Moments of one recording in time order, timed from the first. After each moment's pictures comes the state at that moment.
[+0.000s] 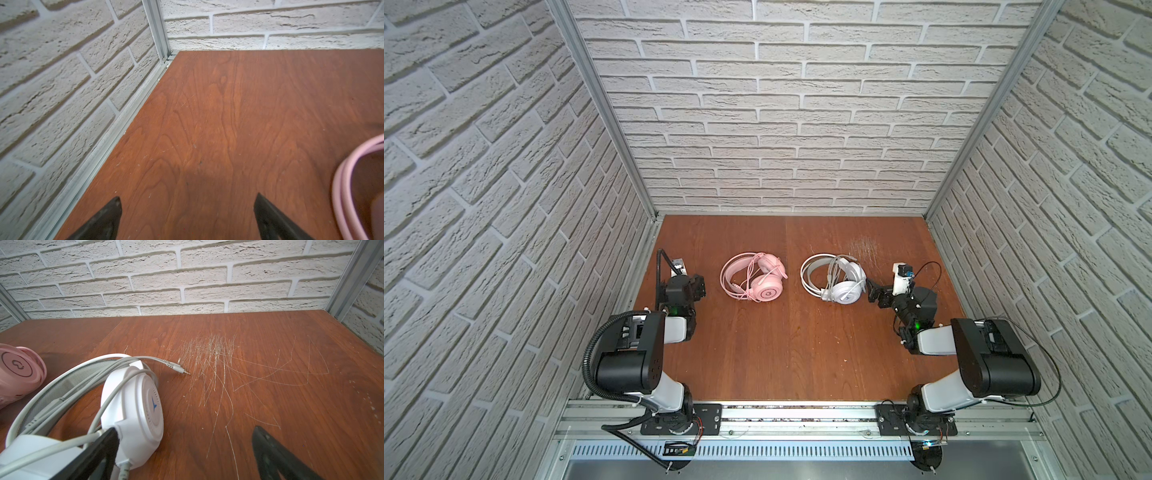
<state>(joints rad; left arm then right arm) 0.02 1.56 0.39 0.75 -0.30 0.02 -0.11 1.53 0.28 0.96 -0.26 0.08</state>
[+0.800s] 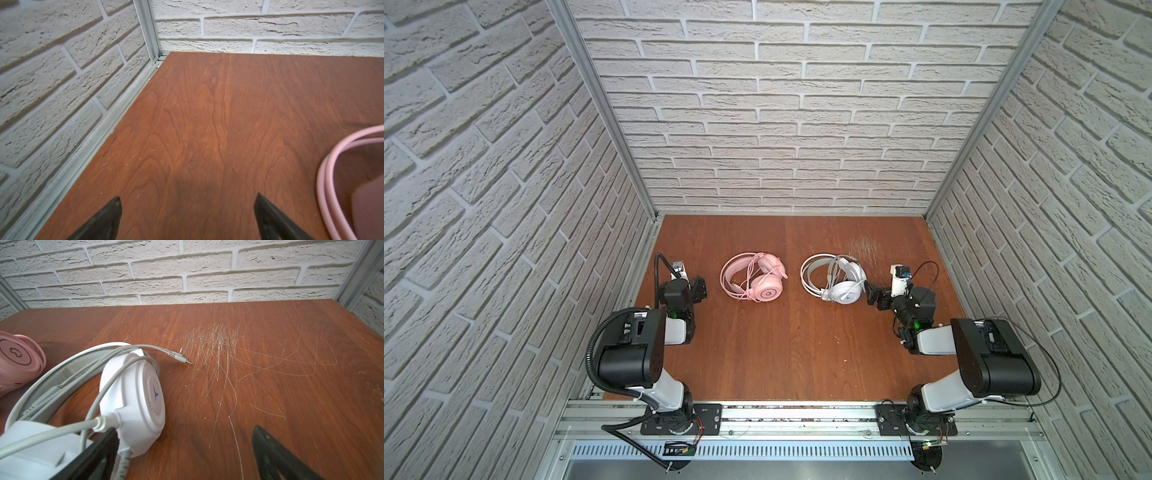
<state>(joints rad) 0.03 1.57 0.37 0.81 -0.25 0.01 -0.10 1.53 0.29 0.91 -0.26 0.07</state>
